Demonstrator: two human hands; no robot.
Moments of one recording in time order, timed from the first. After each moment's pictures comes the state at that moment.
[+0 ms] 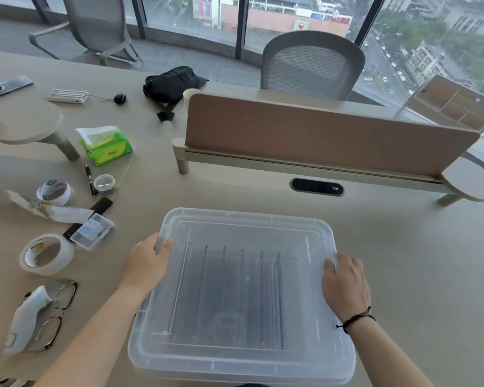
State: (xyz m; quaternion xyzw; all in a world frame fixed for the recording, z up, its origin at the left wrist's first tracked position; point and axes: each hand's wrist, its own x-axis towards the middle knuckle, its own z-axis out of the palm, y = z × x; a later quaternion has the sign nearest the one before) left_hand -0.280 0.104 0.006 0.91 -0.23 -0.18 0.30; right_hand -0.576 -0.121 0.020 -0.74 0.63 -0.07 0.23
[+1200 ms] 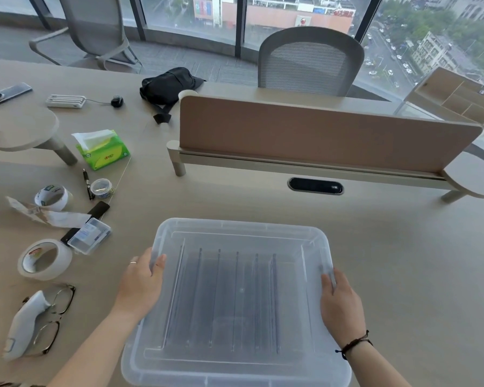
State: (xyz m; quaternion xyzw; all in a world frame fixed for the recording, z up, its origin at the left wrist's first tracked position) left_hand -0.303 0.117 -0.008 0.91 -0.19 -0.21 0.30; right_hand -0.601 -0.106 0.001 -0.71 0.61 -0.12 0.35
